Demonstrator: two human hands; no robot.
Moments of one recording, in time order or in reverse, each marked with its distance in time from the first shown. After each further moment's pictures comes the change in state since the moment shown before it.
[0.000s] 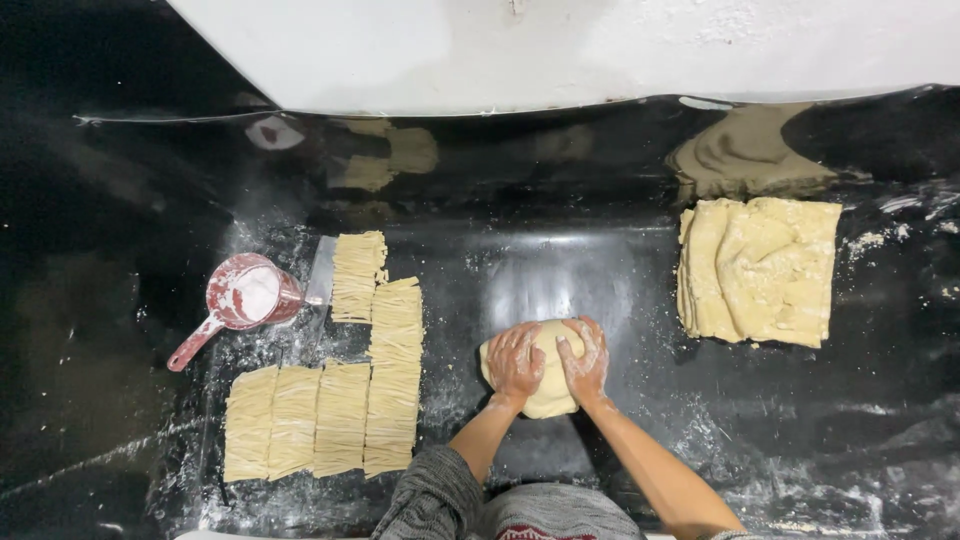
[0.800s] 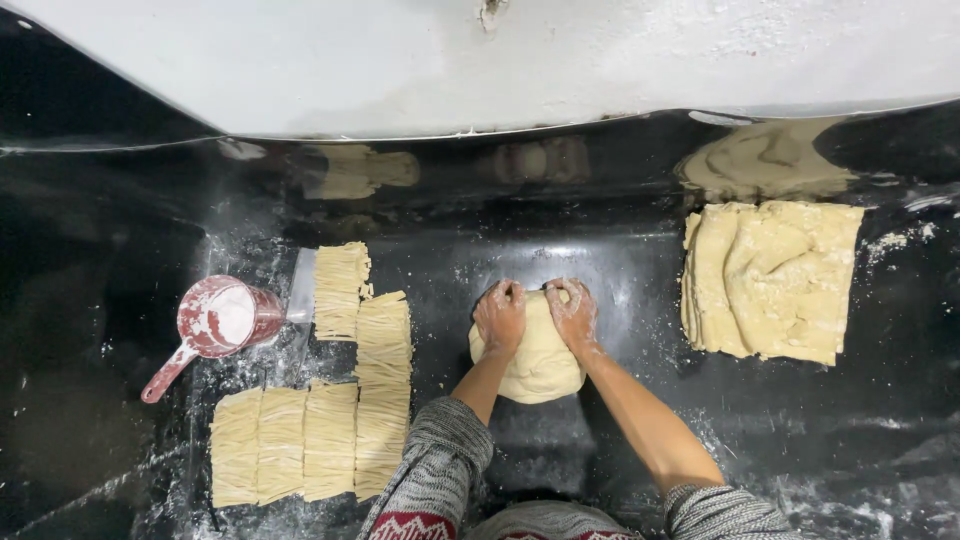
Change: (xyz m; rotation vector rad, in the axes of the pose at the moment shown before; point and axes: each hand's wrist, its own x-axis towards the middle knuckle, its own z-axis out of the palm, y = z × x) left_hand 0.108 -0.033 0.060 0.056 -0.185 -0.695; right_hand 0.127 0.018 0.049 -0.124 -0.138 0.197
